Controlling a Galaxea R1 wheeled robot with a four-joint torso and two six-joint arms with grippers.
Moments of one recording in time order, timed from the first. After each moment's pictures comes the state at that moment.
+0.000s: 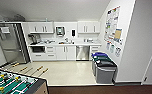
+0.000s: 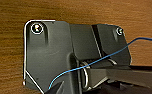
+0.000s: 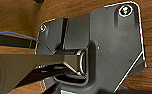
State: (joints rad) left arm 1.50 2.81 -2.37 0.01 -0.04 0.00; right arm -1.57 2.70 -2.21 0.00 0.06 0.00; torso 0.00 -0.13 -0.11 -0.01
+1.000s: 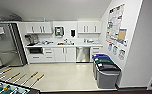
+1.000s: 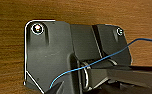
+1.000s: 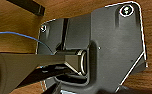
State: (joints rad) left arm 1.50 2.81 -2.37 0.01 -0.05 0.00; right arm -1.57 2.70 -2.21 0.00 0.06 0.00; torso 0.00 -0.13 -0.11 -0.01
